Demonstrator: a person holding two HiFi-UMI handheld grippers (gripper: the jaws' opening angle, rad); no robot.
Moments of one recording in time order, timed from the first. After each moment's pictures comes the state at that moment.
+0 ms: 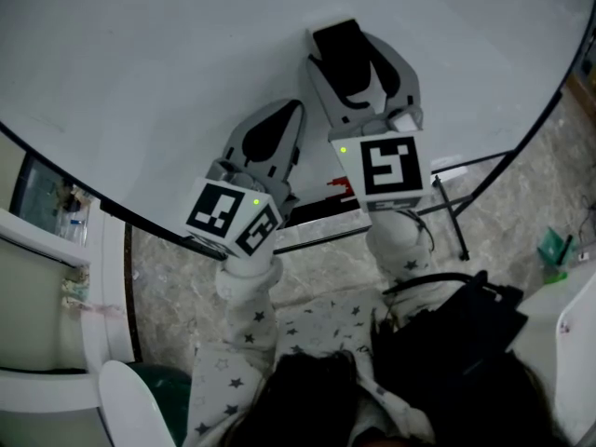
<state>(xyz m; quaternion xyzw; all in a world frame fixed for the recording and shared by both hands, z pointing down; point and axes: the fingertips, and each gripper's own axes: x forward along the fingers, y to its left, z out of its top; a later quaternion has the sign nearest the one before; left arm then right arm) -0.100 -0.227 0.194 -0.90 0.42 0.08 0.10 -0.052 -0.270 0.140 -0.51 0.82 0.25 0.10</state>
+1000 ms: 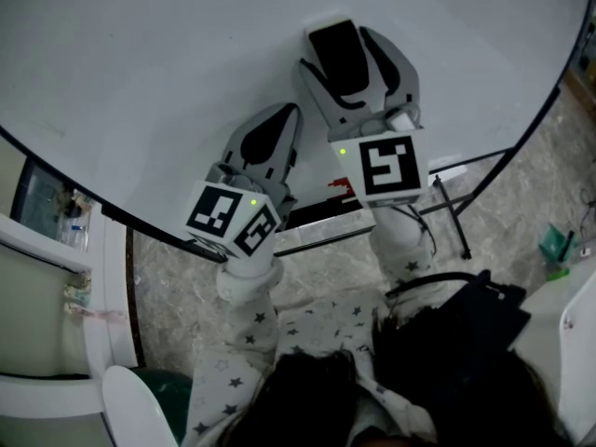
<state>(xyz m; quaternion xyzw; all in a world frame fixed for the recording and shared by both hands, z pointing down) -0.105 -0.233 0.201 -0.90 0.42 0.09 0.10 -0.055 -0.270 0.137 -0.49 0.81 0.29 0.10</state>
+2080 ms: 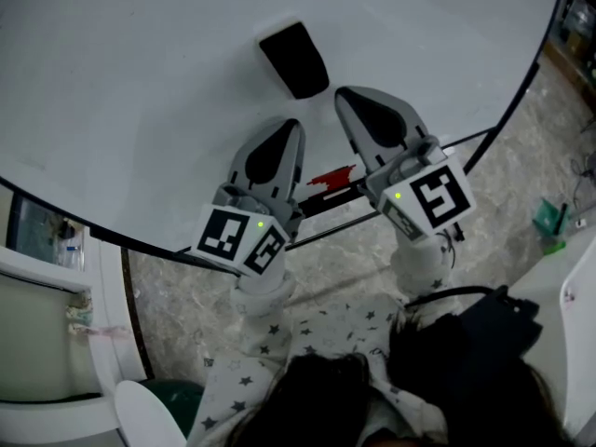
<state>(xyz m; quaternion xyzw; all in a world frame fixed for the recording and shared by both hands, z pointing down) -0.063 -0.224 0.218 -0.91 0.40 0.11 0.05 -0.004 -0.236 0.191 -0.40 0.89 0.16 0.13</state>
